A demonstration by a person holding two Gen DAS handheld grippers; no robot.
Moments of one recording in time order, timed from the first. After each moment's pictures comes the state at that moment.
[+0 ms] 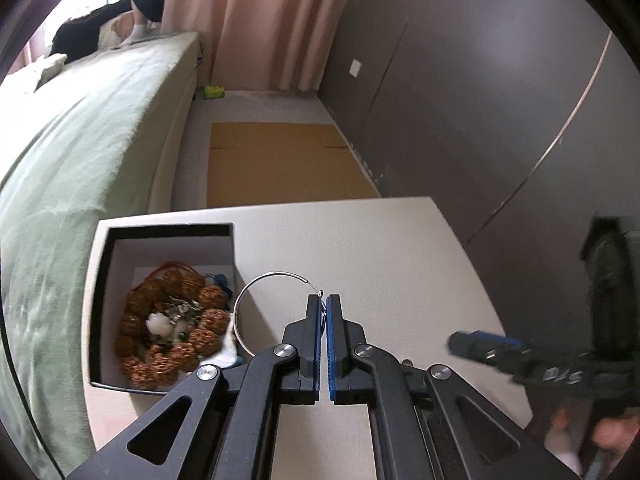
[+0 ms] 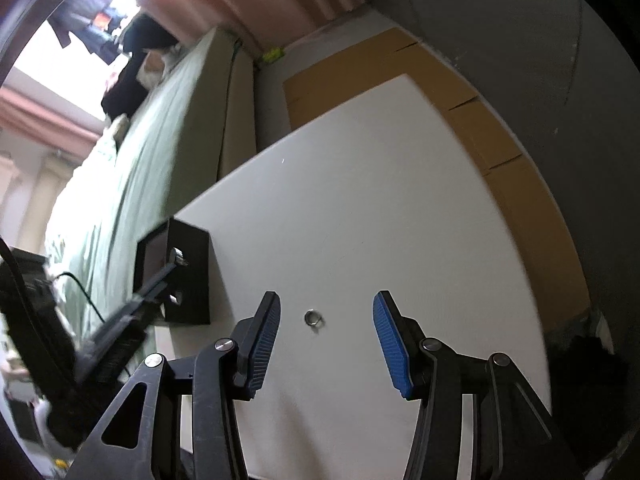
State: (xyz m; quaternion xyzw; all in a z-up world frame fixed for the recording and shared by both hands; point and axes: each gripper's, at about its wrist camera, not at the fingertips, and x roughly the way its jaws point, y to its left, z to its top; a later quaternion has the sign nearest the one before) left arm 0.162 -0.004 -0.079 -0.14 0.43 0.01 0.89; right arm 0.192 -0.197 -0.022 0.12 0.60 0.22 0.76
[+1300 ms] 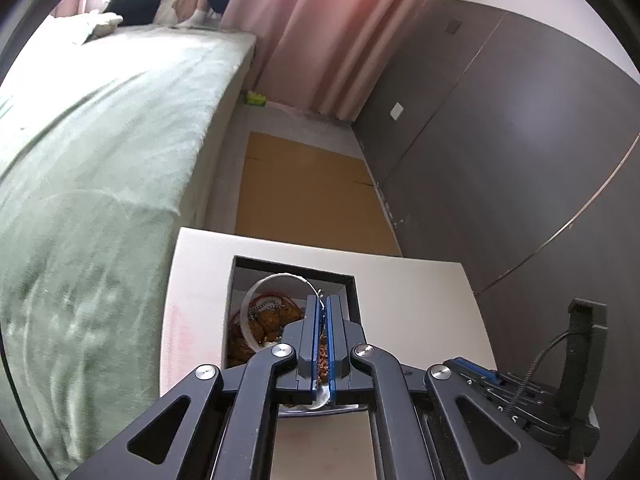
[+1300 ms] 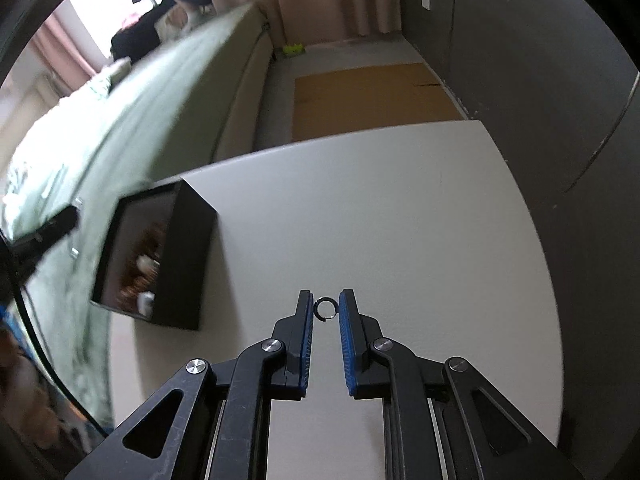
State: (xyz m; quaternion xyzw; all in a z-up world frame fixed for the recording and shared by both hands) left arm 0.138 0.100 -0.061 -0.24 0.39 0.05 0.89; right arm 0.171 -0.120 -0.008 0.00 0.55 0.22 0.80
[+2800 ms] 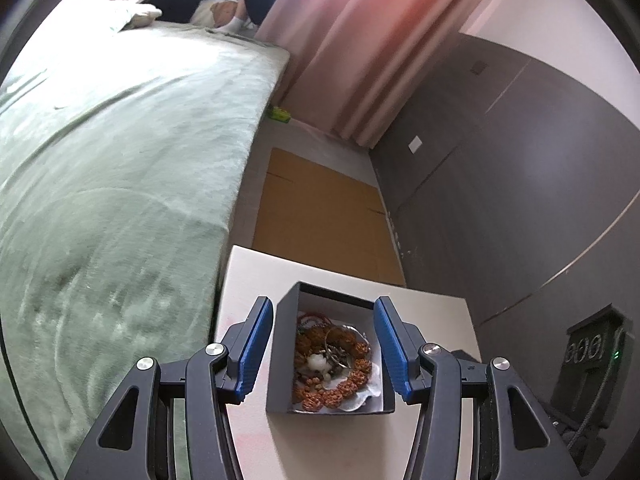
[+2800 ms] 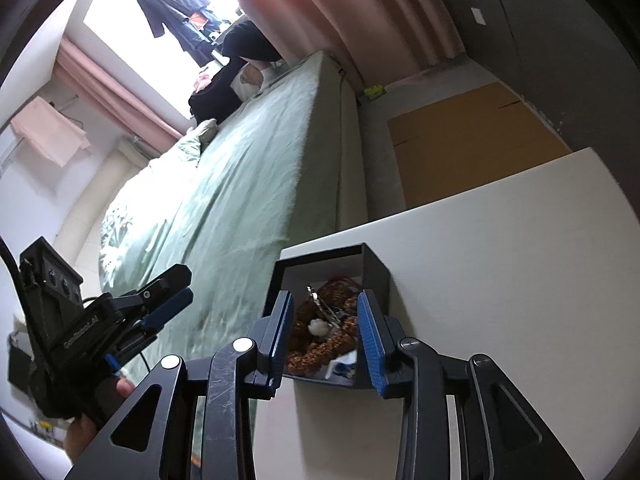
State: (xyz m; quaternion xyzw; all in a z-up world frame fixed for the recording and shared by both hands) left arm 0.100 0.147 -0.039 -0.29 0.35 0.08 0.89; right arm 0.149 -0.054 0.016 0.14 0.48 0.34 0.79
